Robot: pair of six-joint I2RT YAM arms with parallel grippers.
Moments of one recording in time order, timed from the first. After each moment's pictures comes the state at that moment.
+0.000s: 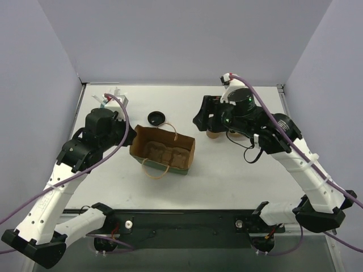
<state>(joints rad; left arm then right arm) -0.47 1.00 1.26 -0.82 -0.05 -0.35 0.79 1.32 1.72 -0.94 0.18 0.51</state>
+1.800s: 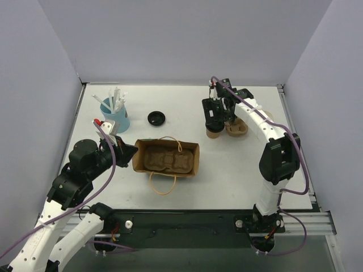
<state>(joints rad) -0.47 0.61 0.90 -0.60 0.13 -0.33 0.37 1.85 1.65 -0.84 0.05 0.11</state>
